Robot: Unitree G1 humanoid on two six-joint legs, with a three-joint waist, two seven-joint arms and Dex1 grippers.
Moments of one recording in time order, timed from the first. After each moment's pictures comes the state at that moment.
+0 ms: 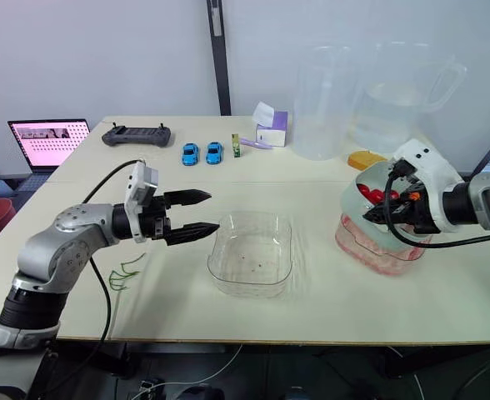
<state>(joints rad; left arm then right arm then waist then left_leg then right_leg) -0.59 0.61 0.01 -0.14 -0.60 0.58 -1.03 -0.68 -1.33 -0.08 -0.22 0.68 1.30 0.95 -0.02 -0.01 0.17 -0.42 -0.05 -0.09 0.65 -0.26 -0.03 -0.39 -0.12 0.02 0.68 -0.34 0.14</state>
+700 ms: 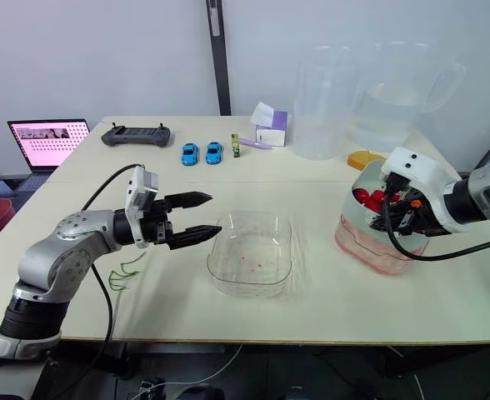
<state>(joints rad) -0.54 0.58 0.02 -0.20 -0.61 0.58 -0.98 -0.69 -1.46 0.08 -0.27 0.53 1.11 1.11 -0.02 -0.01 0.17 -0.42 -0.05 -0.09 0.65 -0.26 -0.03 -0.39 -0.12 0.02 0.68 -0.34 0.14</state>
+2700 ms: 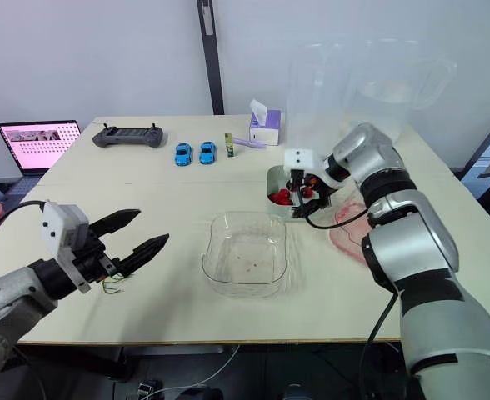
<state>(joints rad) 0.00 0.68 0.39 -0.69 -0.79 0.65 -0.50 -1.46 -0.59 0.39 1.18 -0.22 0.04 1.50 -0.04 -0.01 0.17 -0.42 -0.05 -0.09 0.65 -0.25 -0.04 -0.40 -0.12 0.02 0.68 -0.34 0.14</state>
